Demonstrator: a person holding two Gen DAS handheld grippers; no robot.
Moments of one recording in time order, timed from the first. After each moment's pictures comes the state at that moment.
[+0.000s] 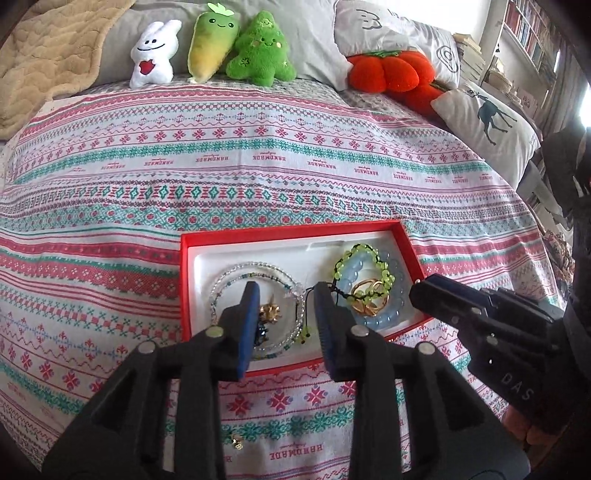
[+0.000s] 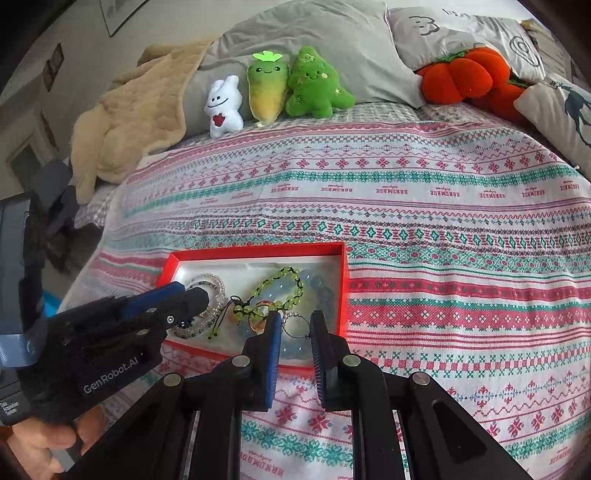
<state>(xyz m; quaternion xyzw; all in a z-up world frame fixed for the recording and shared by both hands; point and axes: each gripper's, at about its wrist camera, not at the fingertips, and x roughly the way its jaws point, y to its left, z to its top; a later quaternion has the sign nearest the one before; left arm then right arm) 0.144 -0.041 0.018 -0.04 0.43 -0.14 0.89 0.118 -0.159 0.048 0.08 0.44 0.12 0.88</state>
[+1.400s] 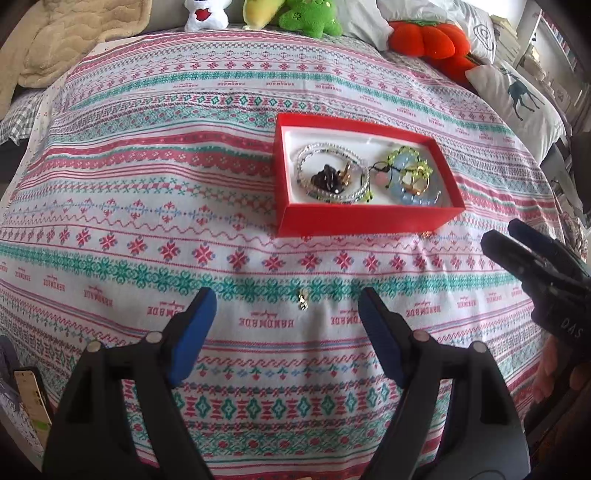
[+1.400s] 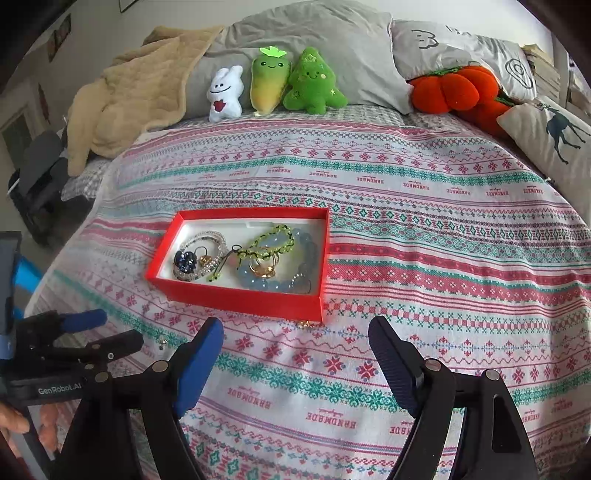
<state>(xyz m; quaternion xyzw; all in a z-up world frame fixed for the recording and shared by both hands) 0.068 0.009 0.004 -0.04 0.52 -0.08 0.85 0.057 -0.155 0.064 0.02 0.46 0.08 0.89</state>
